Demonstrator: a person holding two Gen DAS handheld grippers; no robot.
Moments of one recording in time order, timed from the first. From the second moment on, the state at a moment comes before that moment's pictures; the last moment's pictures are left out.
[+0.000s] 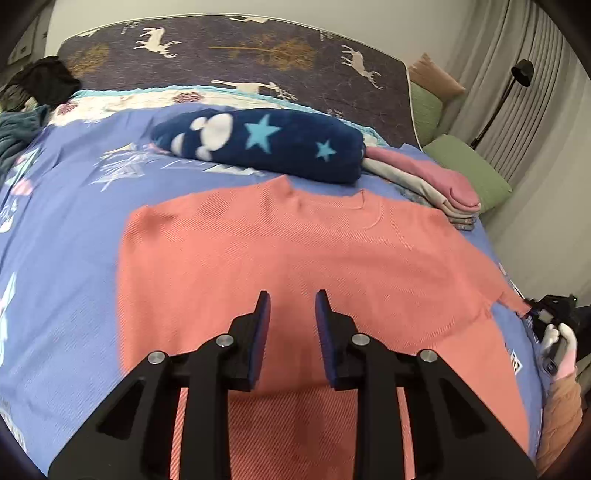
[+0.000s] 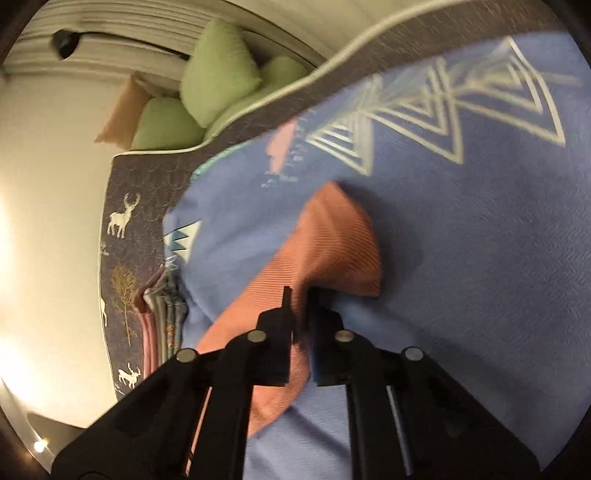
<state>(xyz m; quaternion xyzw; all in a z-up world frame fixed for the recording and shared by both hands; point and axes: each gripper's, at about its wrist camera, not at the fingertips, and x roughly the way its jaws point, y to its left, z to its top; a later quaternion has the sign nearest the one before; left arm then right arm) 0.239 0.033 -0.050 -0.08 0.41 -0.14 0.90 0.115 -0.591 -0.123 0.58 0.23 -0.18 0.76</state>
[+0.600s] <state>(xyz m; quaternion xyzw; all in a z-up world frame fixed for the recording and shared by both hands) 0.253 0.049 -0.082 -0.24 0.39 -0.26 0.85 0.217 -0.177 -0.030 0.10 0.34 0.22 0.91</state>
